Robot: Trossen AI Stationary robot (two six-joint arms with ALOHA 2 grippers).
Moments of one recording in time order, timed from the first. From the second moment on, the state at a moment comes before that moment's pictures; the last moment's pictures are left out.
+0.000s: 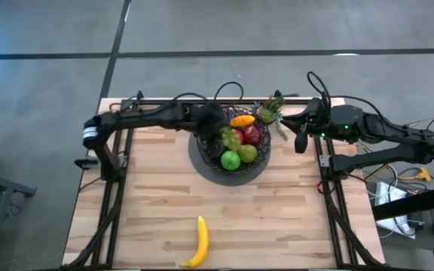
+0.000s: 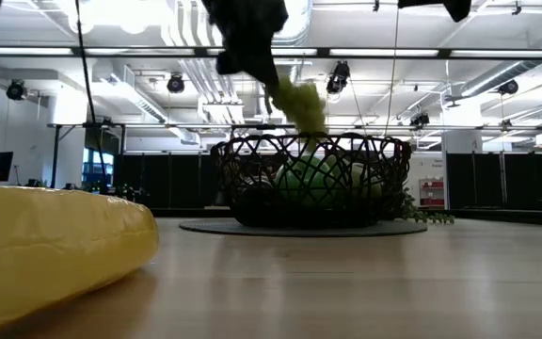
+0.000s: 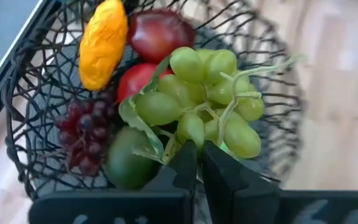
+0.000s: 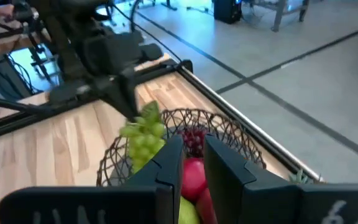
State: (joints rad) left arm 0.18 1.73 1.69 -0.88 -0.04 -0.18; right arm -0.07 0.83 1.08 -0.62 0.32 0.24
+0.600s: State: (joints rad) left arm 0.29 1.89 1.68 -0.87 -0.19 -0.08; right arm -0.07 0.92 1.08 -0.66 0.31 0.30
